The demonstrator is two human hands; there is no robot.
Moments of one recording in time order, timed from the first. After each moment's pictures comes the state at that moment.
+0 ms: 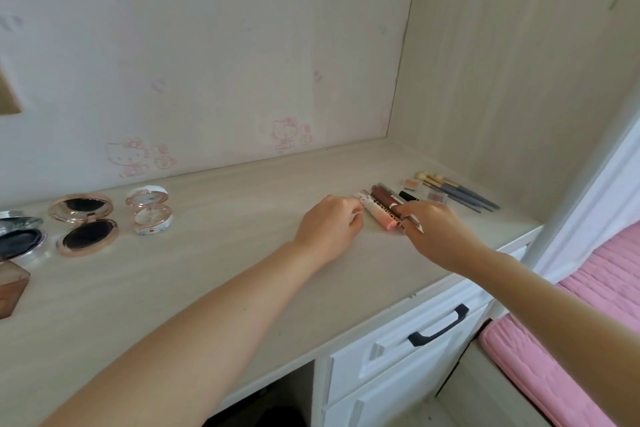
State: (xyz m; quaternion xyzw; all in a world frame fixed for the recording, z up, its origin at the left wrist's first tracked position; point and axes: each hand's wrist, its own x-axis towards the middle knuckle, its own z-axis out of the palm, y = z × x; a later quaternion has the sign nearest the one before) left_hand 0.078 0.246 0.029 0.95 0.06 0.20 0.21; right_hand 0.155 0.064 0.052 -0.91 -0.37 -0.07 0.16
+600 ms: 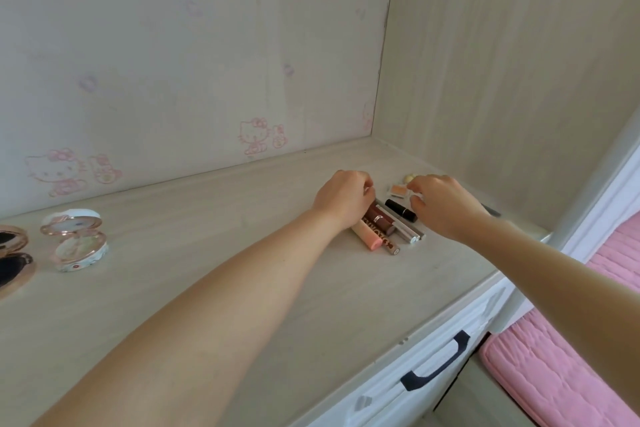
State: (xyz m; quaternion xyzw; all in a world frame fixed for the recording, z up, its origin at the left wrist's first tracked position) left_hand 0.209 0.247 0.030 0.95 0.05 0.18 0.25; right_hand 0.259 0.069 0.054 -0.94 -0.30 -0.09 0.10
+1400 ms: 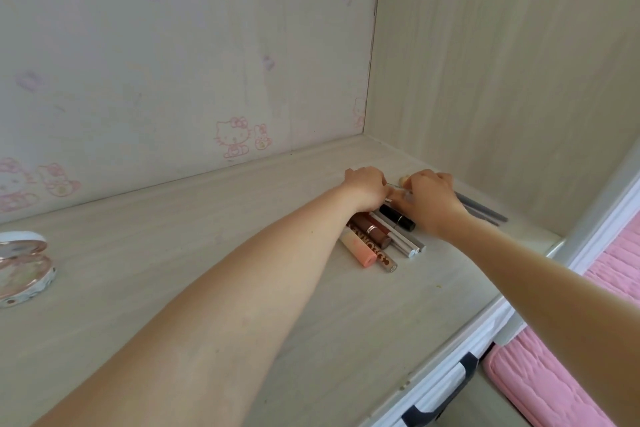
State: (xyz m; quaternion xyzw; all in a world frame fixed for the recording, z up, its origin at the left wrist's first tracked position) left_hand 0.280 0.223 0.042 0.97 0.08 0.00 0.22; right_hand 0.321 0.095 0.021 -0.97 -0.23 -0.07 0.09
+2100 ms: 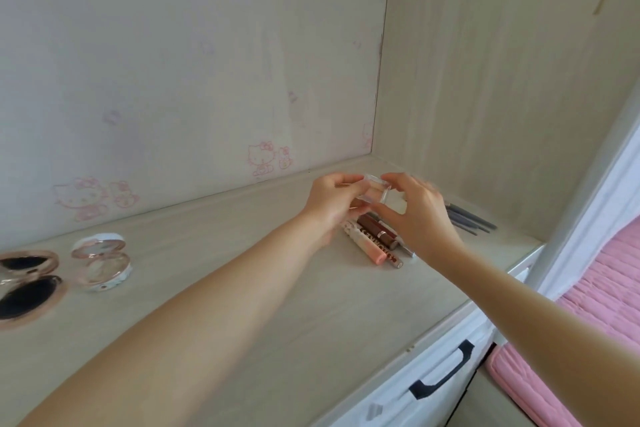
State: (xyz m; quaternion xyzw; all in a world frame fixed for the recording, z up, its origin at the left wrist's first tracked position) left_hand 0.155 0.241 0.083 0.64 0.11 0.13 0.75; right_hand 0.208 0.100 0.064 -0.86 -0.32 -0.19 0.35
